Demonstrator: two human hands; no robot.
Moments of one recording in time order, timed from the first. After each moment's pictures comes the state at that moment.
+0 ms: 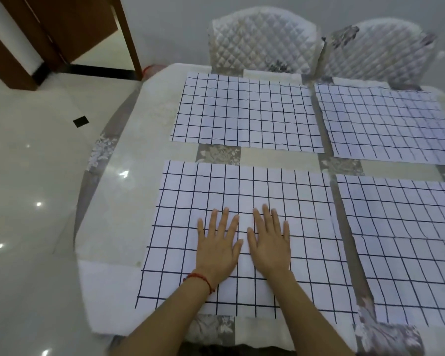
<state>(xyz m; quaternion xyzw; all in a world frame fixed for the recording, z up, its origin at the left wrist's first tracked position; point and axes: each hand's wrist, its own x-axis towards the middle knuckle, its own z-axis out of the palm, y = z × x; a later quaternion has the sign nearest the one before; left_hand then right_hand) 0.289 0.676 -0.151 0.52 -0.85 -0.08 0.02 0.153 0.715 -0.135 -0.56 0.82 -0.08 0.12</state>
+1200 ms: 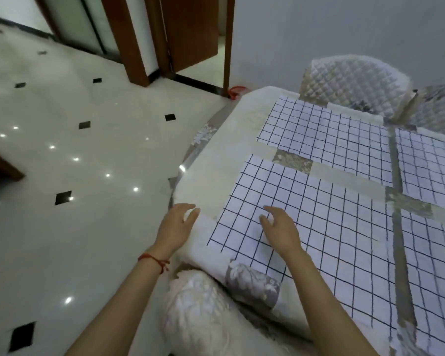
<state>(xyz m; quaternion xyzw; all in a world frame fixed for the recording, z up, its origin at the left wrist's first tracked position) 0.503 0.740 -0.040 0.71 -0.57 -0.31 0.28 0.265 0.727 -0.037 -0.62 0.69 -0.18 0.33</state>
